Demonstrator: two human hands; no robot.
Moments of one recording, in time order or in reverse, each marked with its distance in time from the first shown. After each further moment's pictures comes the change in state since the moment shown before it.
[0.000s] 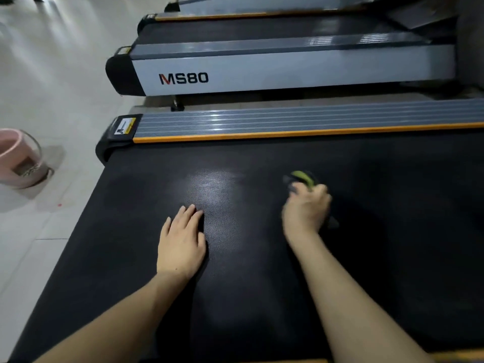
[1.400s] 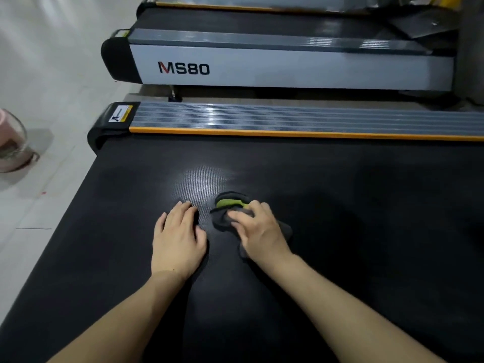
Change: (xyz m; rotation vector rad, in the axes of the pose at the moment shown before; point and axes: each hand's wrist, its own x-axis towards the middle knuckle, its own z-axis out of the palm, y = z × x) left_hand 0.003 0.005 0.001 0.013 0.117 -0.042; right_hand -0.065 -0.035 0.004 0.227 -0.305 -0.765
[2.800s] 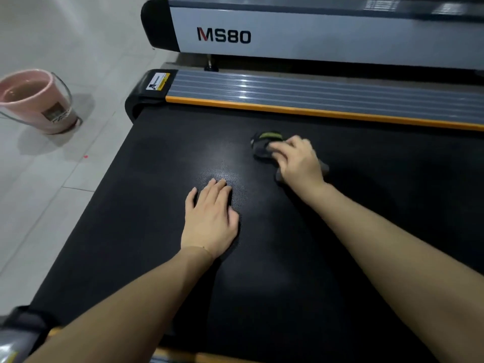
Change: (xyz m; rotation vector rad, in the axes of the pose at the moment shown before) left_hand 0.005 0.000 0.001 0.003 -0.082 0.000; right_hand 0.113 0.058 0.026 -0.080 0.067 0.008
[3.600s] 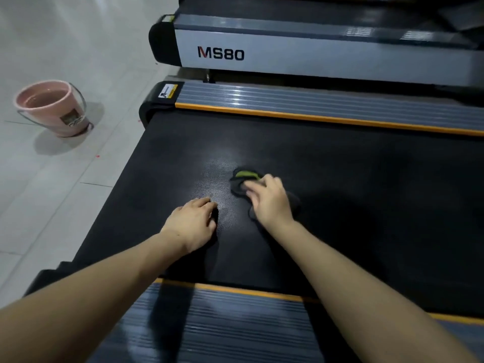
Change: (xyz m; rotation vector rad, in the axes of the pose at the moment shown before) left_hand -0.068 -0.026 -0.077 0.069 -0.432 0.065; right_hand -0.120 -0.086 -0.039 0.117 -0.132 0.115
